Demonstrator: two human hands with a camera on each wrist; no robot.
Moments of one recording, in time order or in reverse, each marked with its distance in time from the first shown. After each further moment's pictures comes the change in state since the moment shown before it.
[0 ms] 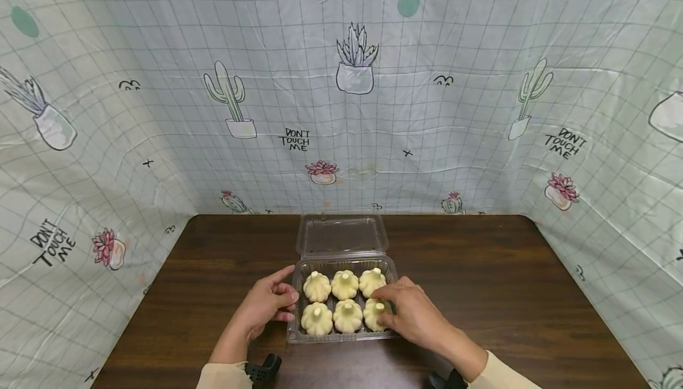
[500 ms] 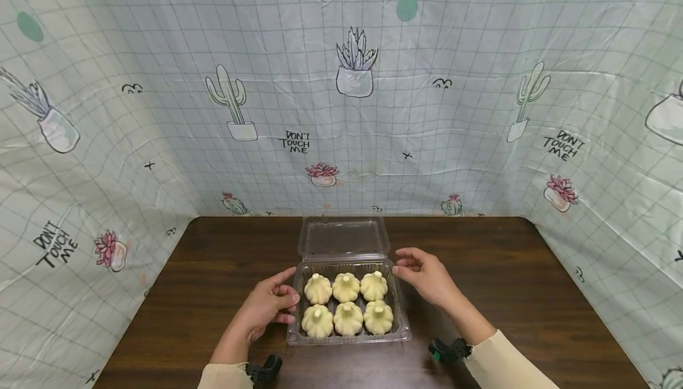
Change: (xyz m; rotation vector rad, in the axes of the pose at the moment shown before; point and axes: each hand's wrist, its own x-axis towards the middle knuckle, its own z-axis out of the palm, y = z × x) left_hand 0.000 -0.001 -0.001 -0.001 -0.028 -0.004; right_hand 0.030 0.045 -0.027 0.464 0.071 0.364
